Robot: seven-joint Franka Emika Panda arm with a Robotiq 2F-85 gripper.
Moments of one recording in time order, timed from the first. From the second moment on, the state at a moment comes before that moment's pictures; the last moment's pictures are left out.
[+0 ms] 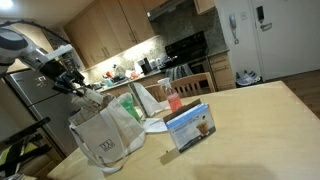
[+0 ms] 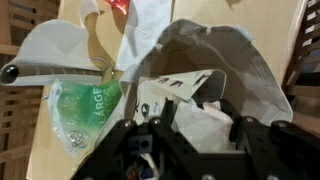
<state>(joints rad) 0.30 -0.02 0.30 -2.10 -0.42 2.28 -1.23</state>
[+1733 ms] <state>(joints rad) 0.20 0.11 0.26 -2.04 -0.28 2.21 -1.50</state>
